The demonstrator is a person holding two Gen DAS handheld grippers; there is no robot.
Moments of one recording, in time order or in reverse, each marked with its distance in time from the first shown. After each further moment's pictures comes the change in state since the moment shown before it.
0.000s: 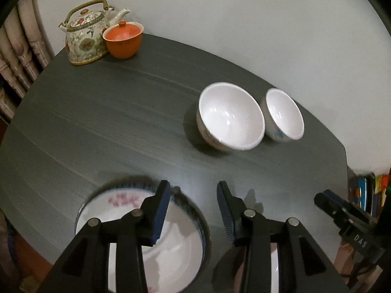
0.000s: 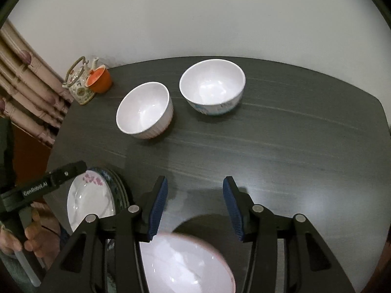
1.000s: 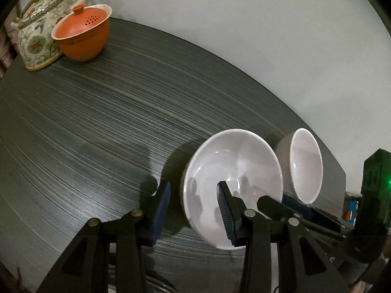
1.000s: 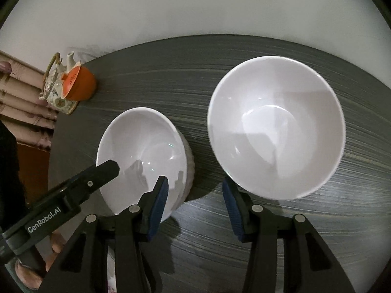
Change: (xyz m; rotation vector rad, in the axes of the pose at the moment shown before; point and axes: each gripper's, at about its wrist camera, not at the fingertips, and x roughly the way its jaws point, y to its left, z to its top) left arm 0.098 -0.013 0.081 -0.074 0.080 -0.057; right arm 0.137 0.030 0.103 0.037 0.215 0.086
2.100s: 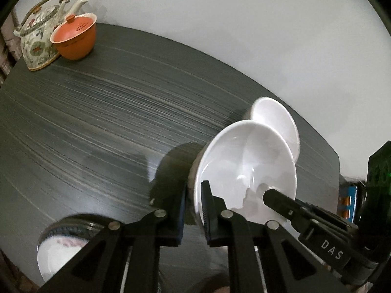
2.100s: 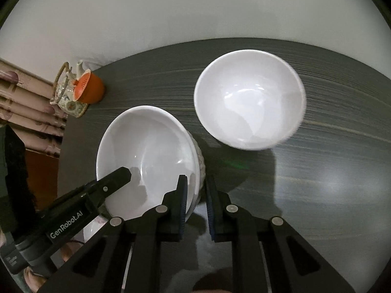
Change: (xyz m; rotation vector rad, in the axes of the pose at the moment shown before) left arm -0.020 -0.059 -0.063 0.073 0.006 -0.019; right arm -0.049 -0.008 -0.043 0.062 -0.053 0.033
